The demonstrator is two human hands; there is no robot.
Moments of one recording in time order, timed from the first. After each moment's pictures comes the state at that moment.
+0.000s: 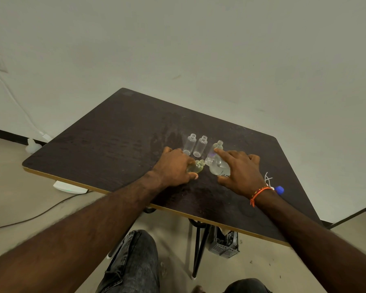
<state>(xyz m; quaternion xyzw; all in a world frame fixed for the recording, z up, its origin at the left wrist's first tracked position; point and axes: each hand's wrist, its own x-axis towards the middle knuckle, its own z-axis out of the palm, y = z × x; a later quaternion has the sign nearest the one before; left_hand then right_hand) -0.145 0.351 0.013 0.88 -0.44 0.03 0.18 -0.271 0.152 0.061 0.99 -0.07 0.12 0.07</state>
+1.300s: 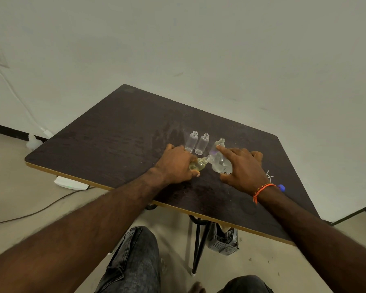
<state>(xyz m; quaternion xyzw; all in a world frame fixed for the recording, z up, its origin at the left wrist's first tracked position) -0.146 0.351 0.014 0.88 -0.44 0.03 0.19 -0.270 0.152 0.065 0.99 -0.06 0.11 0.09</state>
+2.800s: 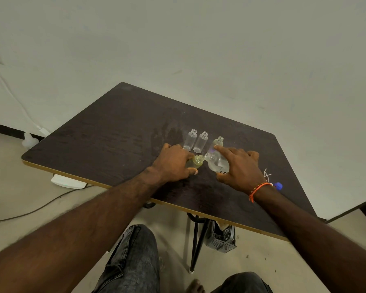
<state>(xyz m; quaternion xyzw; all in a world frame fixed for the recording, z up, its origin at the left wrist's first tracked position) -0.140 0.351 0.005 0.88 -0.43 0.03 0.20 -0.271 0.158 0.062 0.99 -0.07 0.10 0.08</state>
